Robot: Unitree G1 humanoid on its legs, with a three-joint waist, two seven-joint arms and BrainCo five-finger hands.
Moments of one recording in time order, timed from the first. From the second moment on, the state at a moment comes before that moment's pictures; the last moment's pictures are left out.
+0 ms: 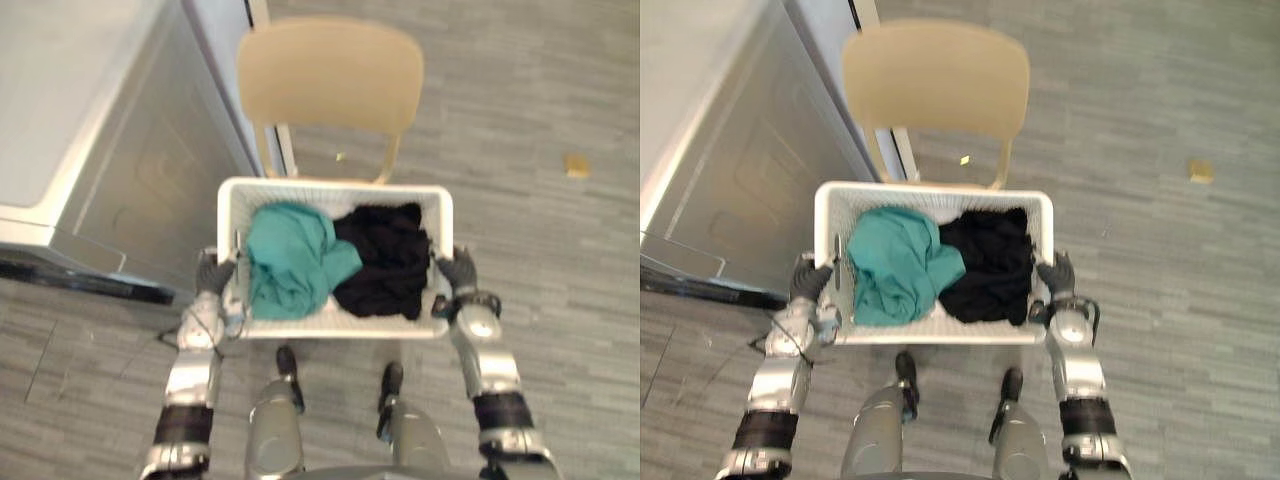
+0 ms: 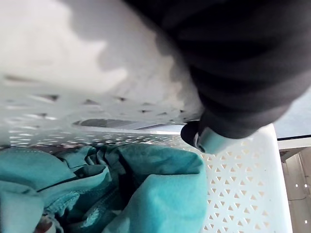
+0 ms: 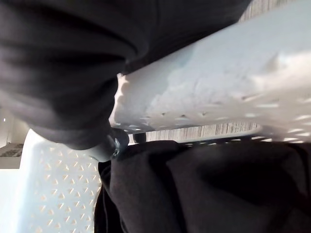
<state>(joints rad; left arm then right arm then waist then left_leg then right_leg) -0.31 0.23 0.12 0.23 -0.10 0.03 0.14 -0.38 -0.17 -0.11 0.24 0.10 0.09 -0.13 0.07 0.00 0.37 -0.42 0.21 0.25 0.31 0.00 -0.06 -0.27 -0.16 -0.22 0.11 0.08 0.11</state>
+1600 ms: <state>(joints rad) -1.31 0.63 -0.14 0.90 -0.10 0.03 0.00 -1.26 -0.53 0.12 0.89 0.29 0.06 -0.02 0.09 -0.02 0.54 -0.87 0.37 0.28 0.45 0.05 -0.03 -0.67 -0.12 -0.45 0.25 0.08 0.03</state>
